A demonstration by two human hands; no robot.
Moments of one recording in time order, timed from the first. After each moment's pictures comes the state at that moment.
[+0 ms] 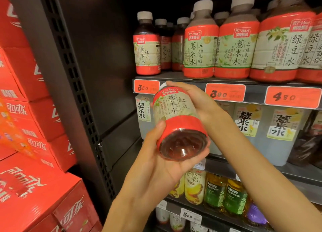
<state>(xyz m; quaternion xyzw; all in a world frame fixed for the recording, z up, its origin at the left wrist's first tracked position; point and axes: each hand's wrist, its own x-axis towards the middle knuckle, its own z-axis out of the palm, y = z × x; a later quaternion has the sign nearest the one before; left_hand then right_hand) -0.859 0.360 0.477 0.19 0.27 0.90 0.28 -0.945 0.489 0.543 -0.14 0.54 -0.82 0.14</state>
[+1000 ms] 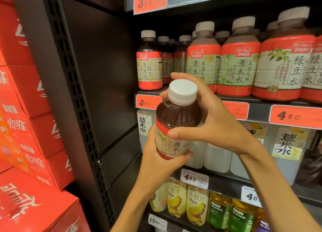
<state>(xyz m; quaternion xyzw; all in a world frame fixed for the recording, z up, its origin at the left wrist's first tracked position) -0.923 0.361 0.457 0.29 0.69 0.64 -0.17 -0.898 0.509 0.551 -0.37 0.76 -0.50 -0.20</state>
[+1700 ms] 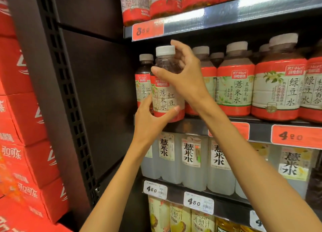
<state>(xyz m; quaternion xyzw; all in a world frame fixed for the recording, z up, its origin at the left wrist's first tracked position) -1.004 0.367 0.554 0.28 0.71 0.58 -0.27 -0.984 0.479 0.635 -0.25 0.69 -0.52 -0.43</state>
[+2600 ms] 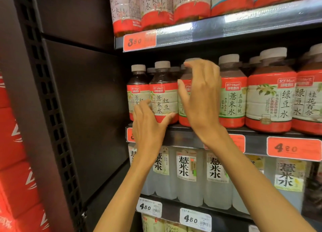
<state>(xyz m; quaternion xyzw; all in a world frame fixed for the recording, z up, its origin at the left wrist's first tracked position) -1.024 0.395 0.562 0.16 0.79 0.43 -0.40 -0.972 0.498 0.618 -0.03 0.74 -0.16 -0.66</state>
